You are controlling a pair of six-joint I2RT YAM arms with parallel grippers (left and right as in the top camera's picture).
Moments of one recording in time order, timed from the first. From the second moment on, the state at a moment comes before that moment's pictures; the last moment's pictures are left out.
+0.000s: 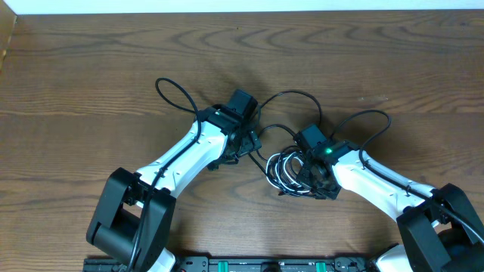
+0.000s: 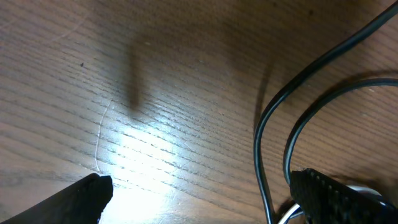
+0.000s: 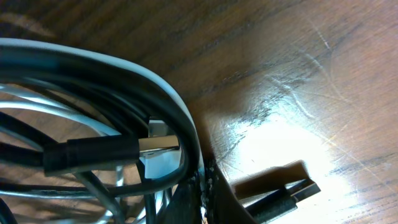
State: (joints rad) left arm -0.52 1.73 1.12 -0.81 -0.01 -0.96; right arm 0.56 1.62 0.80 -0.71 -0.03 1.12
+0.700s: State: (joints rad) left arm -0.52 1.73 1.12 -0.81 -0.01 -0.96; right arm 0.47 1.35 1.00 -0.84 -0.20 0.74
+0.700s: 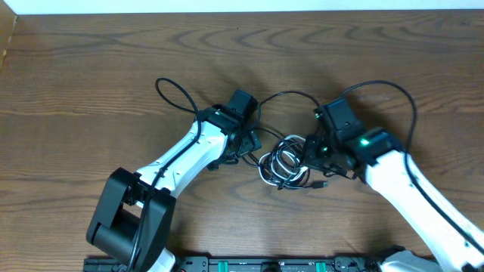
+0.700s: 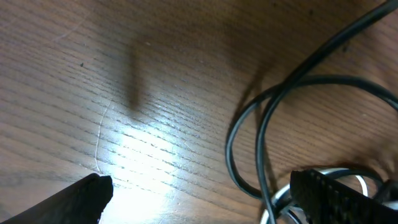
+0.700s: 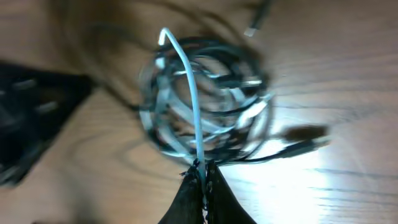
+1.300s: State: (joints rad) left arm -0.52 1.73 1.12 -0.78 -0.01 -0.96; right arm 0.47 1.26 1.00 -0.83 -0.23 0.66
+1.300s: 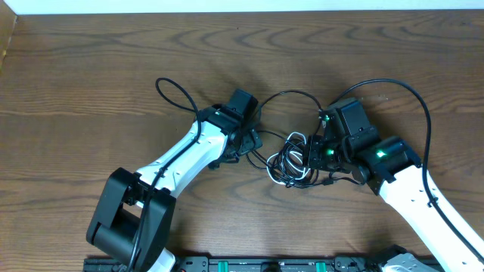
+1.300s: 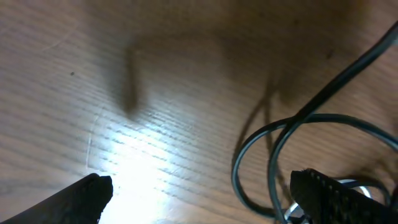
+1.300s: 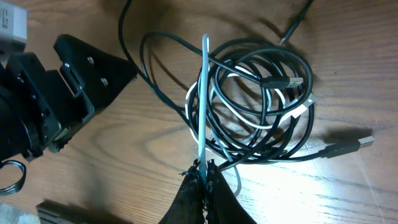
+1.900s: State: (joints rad) left arm -0.53 1.73 1.12 -0.68 0.53 -0.51; right arm 0.42 1.26 1.00 -0.83 -0.21 0.65
